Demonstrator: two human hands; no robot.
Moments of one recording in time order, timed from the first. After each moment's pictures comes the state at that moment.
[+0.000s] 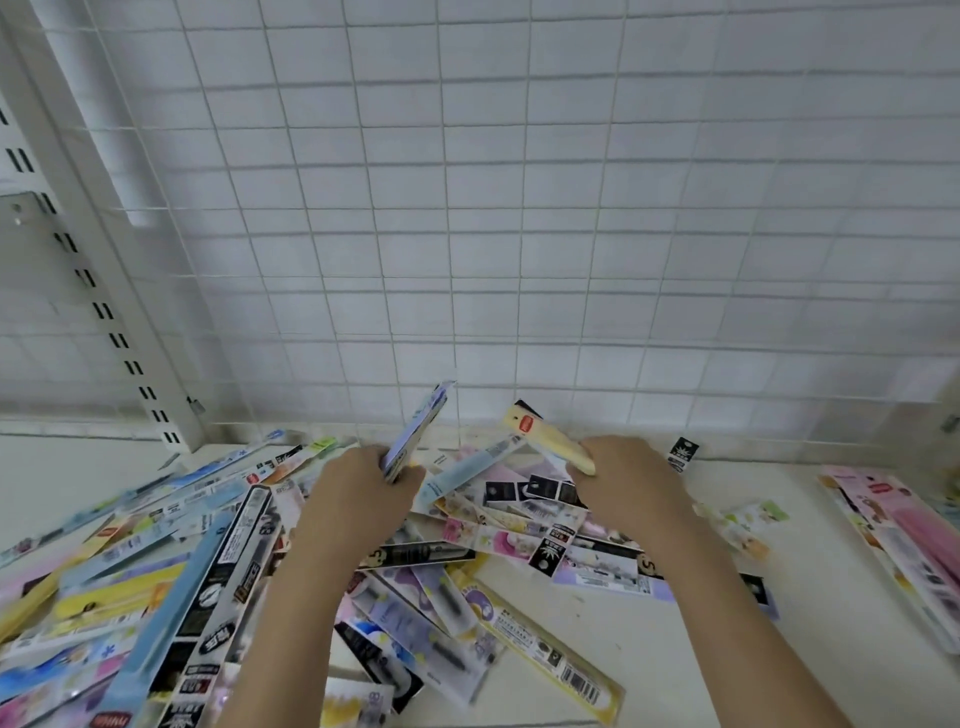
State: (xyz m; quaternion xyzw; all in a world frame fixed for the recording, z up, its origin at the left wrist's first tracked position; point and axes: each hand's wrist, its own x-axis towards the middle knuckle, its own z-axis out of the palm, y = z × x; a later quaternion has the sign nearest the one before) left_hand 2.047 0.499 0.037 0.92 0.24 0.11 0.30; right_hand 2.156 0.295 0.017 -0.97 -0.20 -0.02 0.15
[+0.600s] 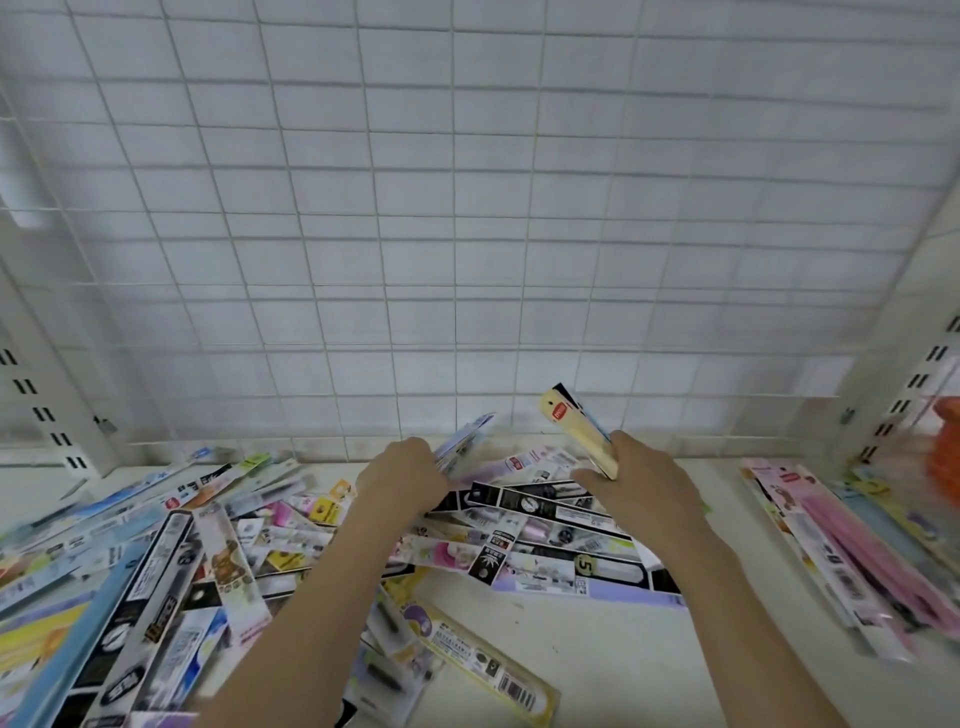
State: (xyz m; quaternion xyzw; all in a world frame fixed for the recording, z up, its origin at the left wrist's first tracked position) left_hand 2.146 0.460 0.004 0.96 0.18 -0.04 0.21; right_hand 2.161 0.234 0.020 -0.98 -0.09 -0.04 0.20
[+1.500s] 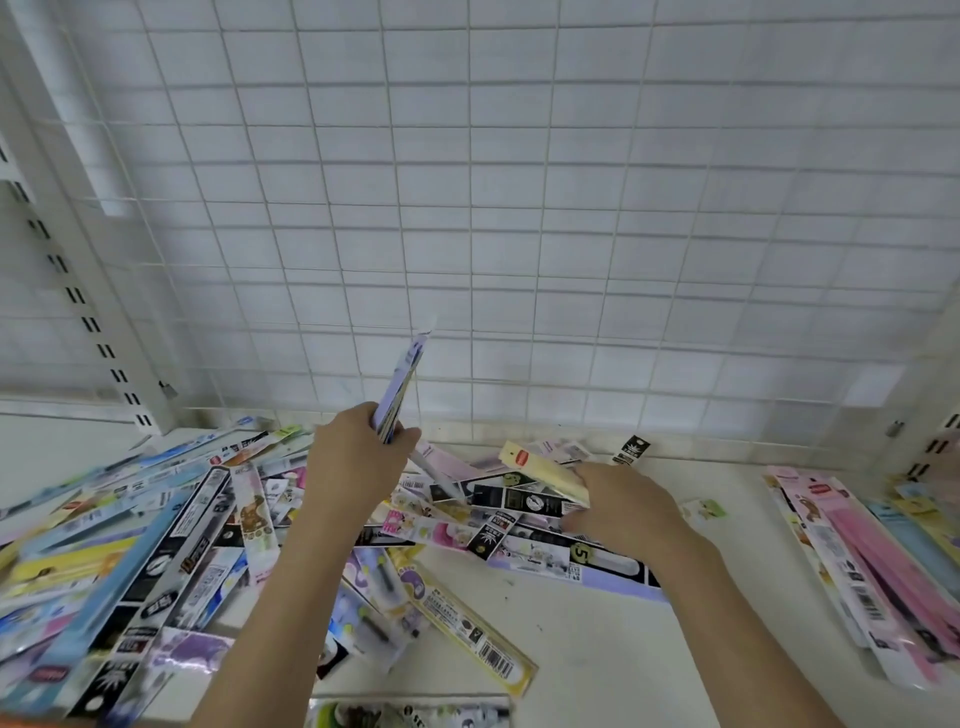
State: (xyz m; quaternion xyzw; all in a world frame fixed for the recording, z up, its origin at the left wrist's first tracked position) left_hand 2.075 0.454 0.037 0.88 0.25 0.24 0.33; right_hand 2.163 0.234 0.005 -0.97 -0.23 0.06 0.10
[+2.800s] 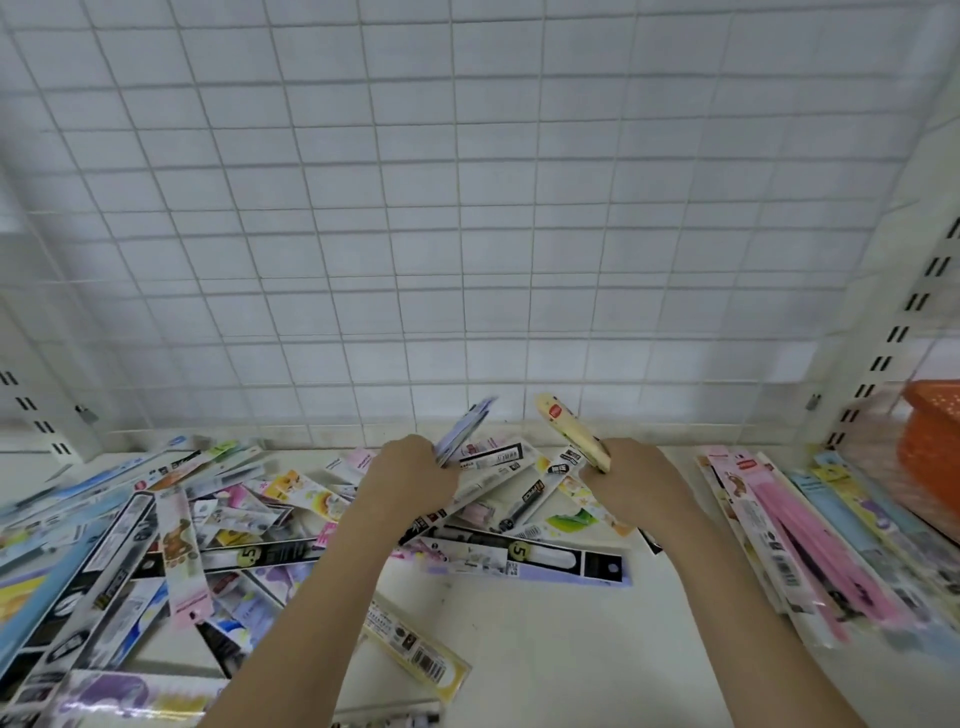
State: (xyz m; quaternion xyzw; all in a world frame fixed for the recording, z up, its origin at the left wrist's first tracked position) left_hand 2.136 0.390 0.010 0.95 0.18 0.00 0.24; right_hand 2.188 0.173 0.005 -0.97 -0.10 0.04 0.23
